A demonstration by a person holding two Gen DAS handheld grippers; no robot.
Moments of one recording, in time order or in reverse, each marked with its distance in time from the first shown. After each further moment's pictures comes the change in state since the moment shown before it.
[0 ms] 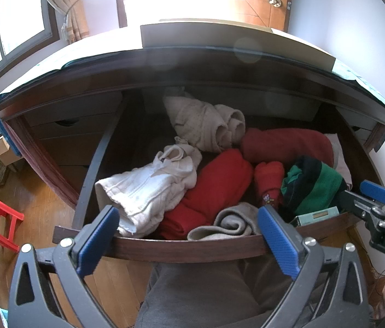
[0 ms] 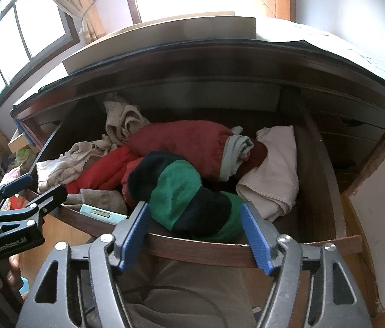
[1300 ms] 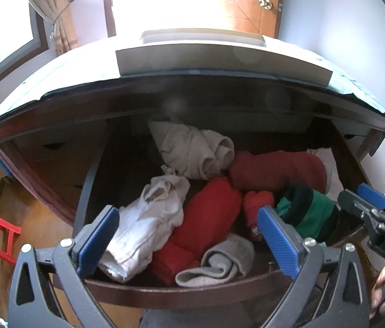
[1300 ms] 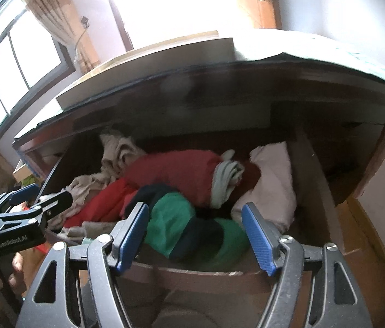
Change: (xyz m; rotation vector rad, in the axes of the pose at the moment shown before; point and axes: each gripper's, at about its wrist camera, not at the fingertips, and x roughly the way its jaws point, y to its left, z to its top) left arm 0.005 -0.009 0.037 0.033 -0.016 -0.033; right arm -0.003 -0.019 0.011 0.101 -0.133 0.013
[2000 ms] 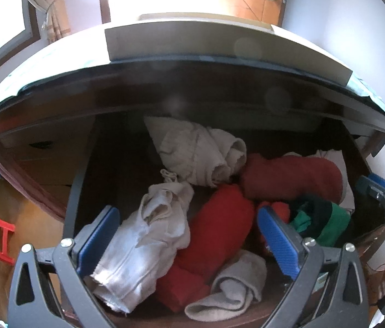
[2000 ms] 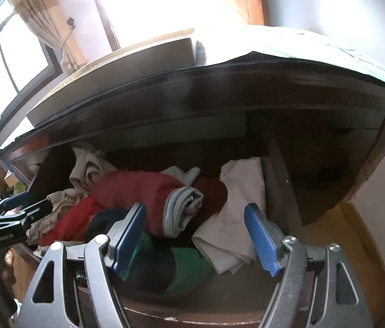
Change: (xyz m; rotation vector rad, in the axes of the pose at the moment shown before) left arm 0.039 0.011 0.018 -0.005 0.069 -0.033; right arm 0.022 -0.038 0.027 0.013 0.035 -0.026
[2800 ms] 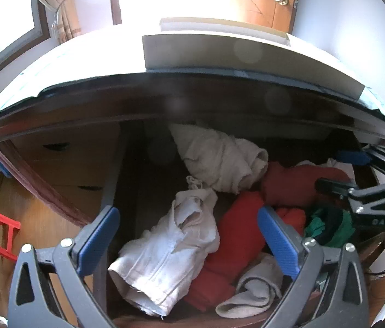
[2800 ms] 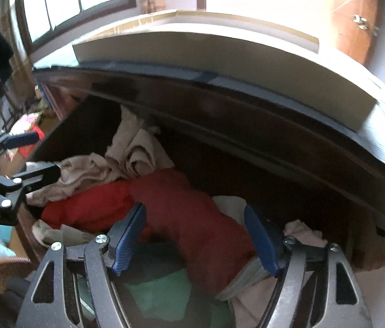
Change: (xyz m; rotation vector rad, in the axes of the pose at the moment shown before) left arm -0.011 0.028 0.009 -0.027 -0.008 0.037; right arm 0.062 0.087 0.045 -0.474 0.176 0.142
